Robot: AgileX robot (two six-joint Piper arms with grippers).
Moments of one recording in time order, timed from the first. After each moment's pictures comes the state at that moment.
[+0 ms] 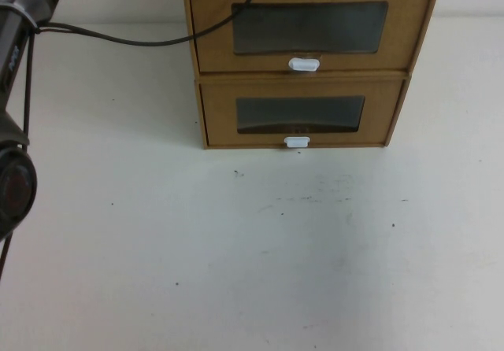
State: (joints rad) right arm 0.15 0.70 -0.76 0.09 0.62 -0.82; left arm -0.23 2.36 -2.57 -1.03 0.87 0.82
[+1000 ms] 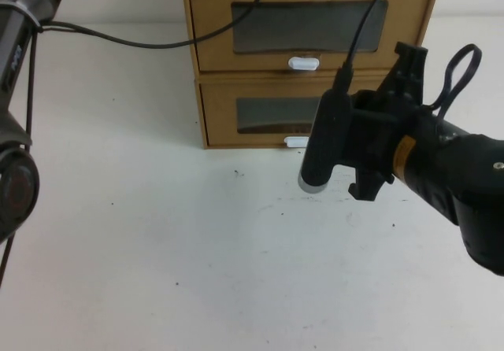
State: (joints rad) right arm 0.80 1.44 -0.95 -1.65 0.44 0.65; left arm -0.24 2.36 -2.58 -0.97 0.87 0.85
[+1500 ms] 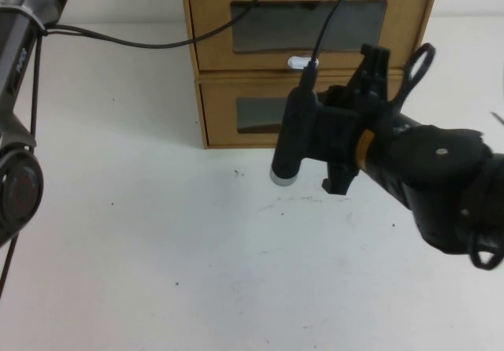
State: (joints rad) right arm 0.80 1.56 -1.04 -1.65 0.43 0.66; left arm -0.24 2.39 -2.58 -0.98 0.80 0.85
